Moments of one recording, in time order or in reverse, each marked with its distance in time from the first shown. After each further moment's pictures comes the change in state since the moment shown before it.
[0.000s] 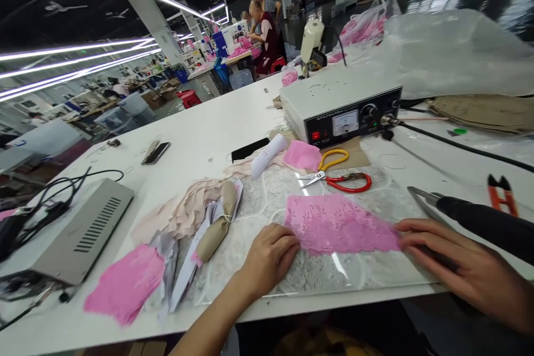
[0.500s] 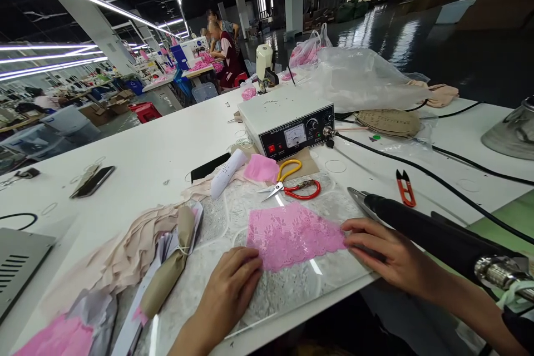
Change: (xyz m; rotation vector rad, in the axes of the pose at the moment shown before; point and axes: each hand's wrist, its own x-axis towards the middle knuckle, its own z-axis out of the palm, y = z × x) left_hand 0.002 -0.004 -0.008 0.047 -0.060 0.083; right_hand 0.008 -0.012 -0.006 0.061 0.015 0.068
